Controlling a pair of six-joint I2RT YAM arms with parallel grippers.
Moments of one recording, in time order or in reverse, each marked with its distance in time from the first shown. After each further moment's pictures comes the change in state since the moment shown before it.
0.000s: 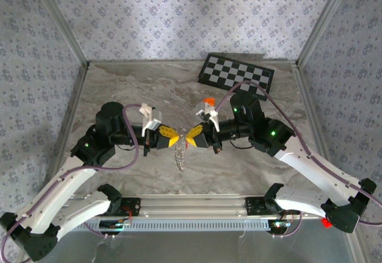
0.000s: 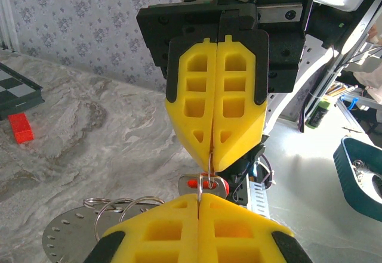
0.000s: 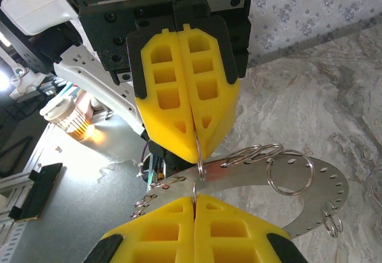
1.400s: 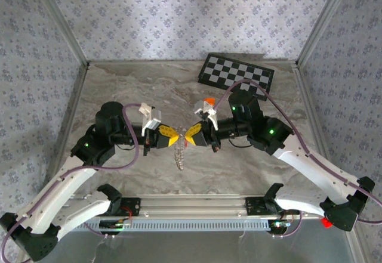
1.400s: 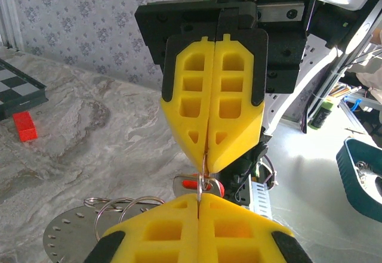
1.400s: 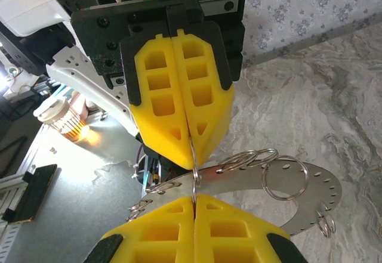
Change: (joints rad) left arm 0.007 0.001 0.000 -0.002 -0.003 0.000; right arm 0.000 0.021 0.017 -0.008 0.018 -0.008
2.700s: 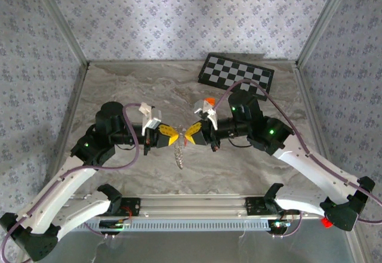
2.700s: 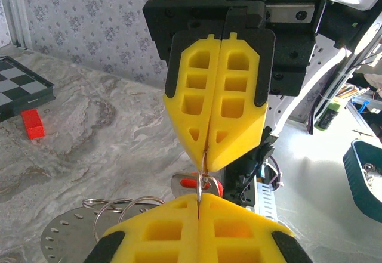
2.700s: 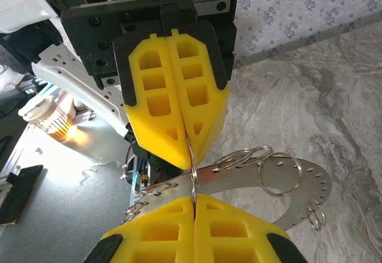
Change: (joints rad) left arm 0.000 0.000 0.000 -0.002 -0.023 0.000; right arm 0.003 0.000 0.006 0.000 0.041 -0.019
